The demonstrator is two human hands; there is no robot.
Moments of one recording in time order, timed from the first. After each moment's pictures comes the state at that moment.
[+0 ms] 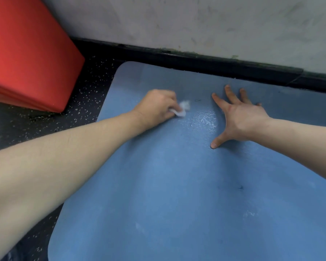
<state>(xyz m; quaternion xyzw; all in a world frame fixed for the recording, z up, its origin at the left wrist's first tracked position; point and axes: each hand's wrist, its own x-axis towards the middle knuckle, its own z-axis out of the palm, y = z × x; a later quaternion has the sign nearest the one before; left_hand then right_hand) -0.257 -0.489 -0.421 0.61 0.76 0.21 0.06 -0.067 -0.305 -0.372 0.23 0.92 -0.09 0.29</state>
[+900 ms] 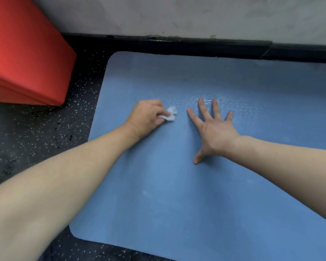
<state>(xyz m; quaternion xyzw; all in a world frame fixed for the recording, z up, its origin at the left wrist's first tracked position) -0.193 -0.548 -0.419 0.58 0.77 0.24 0.11 0.004 -0.401 -0.382 0.19 0.93 -0.06 0.32</state>
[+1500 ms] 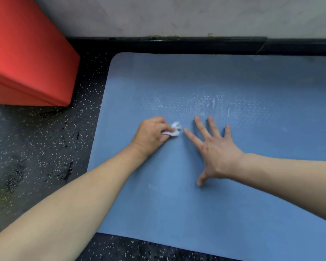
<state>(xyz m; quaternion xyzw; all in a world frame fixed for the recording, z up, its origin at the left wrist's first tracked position) -0.135 -0.586 -0.425 0.55 0.78 0.28 0.12 0.054 -0.444 -0.374 0.13 0.93 -0.06 0.34</state>
